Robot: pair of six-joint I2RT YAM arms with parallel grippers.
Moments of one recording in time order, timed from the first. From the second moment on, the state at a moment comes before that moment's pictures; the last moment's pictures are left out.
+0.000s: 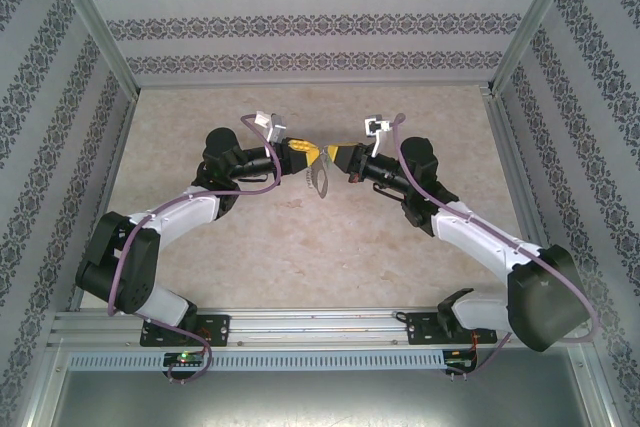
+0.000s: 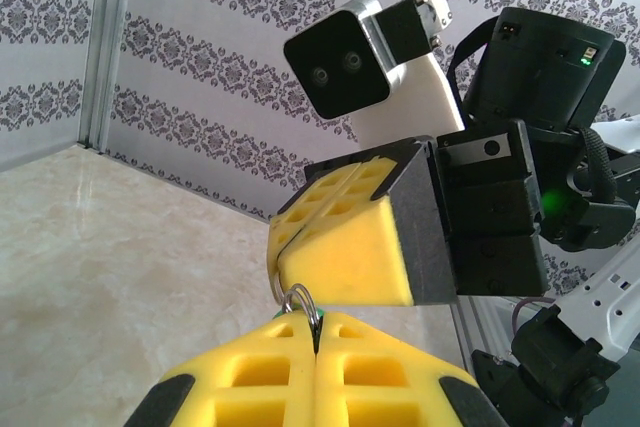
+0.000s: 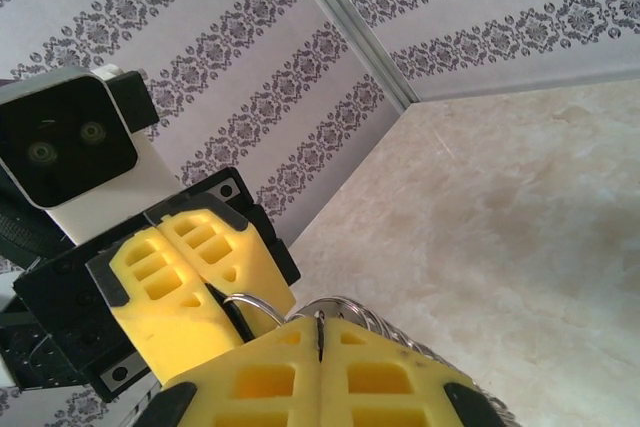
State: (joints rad) left arm -0.39 1.50 0.83 0.78 0.95 -0.40; right arm 0.48 1.28 0.74 0.47 -0.56 0.66
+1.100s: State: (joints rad) left arm -0.39 1.50 0.83 0.78 0.95 -0.39; right arm 0.34 1.24 0.69 0.49 -0.72 0.70
